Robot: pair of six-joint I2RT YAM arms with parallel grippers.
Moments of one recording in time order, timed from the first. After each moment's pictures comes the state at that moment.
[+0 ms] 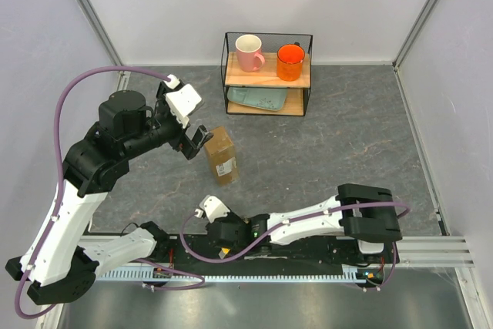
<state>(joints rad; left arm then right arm) -0.63 0.99 1.55 -0.91 0.14 0.33 1.56 1.81 1.05 -0.17 0.49 0.49</state>
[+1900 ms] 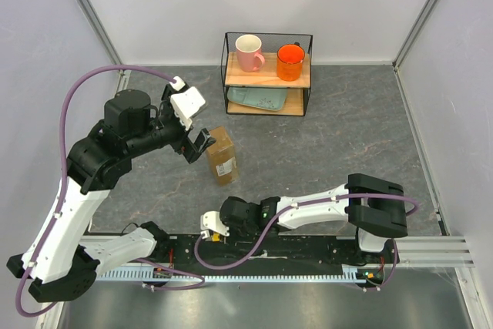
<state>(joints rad) -0.63 1.00 1.55 -0.95 0.19 0.33 1.41 1.73 0.96 -0.20 -0.07 -0.21</state>
